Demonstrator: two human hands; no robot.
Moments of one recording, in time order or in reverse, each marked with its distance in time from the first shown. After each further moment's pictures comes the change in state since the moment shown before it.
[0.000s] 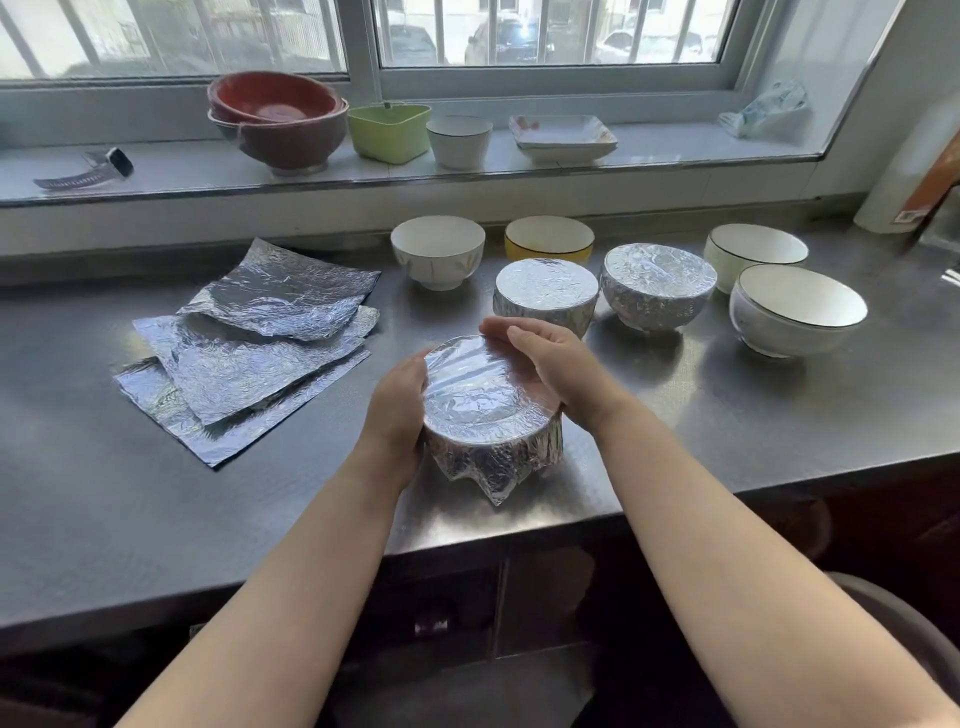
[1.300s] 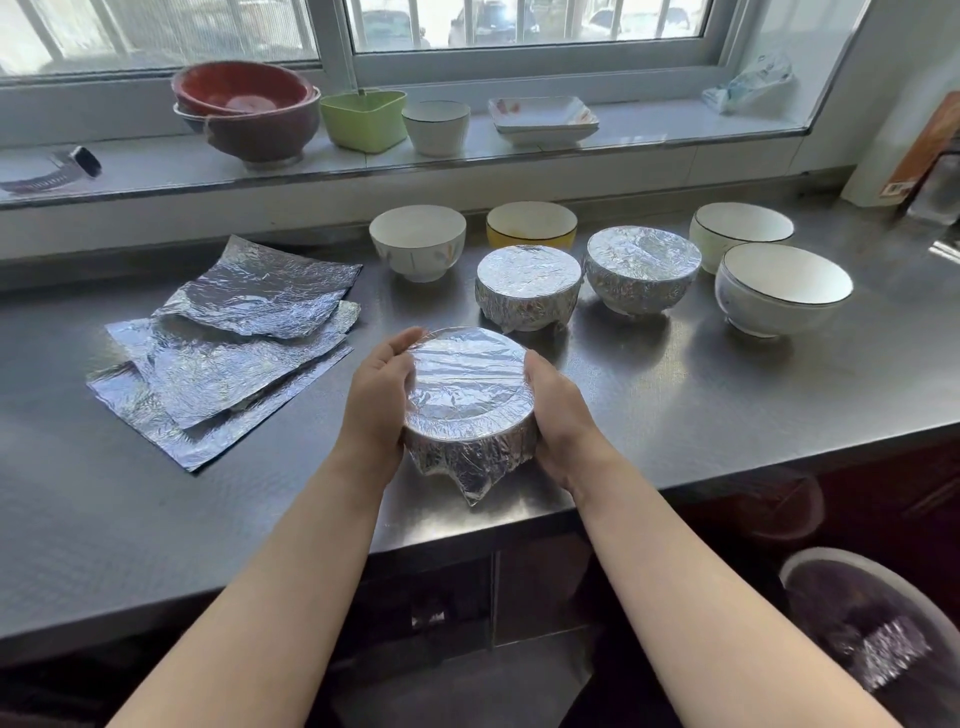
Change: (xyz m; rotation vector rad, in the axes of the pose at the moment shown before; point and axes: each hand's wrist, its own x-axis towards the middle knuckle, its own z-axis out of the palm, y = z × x) left_hand -0.001 0.000 0.003 0.066 0.090 0.072; right_hand -0.032 0.035 0.019 0.421 0.157 0.166
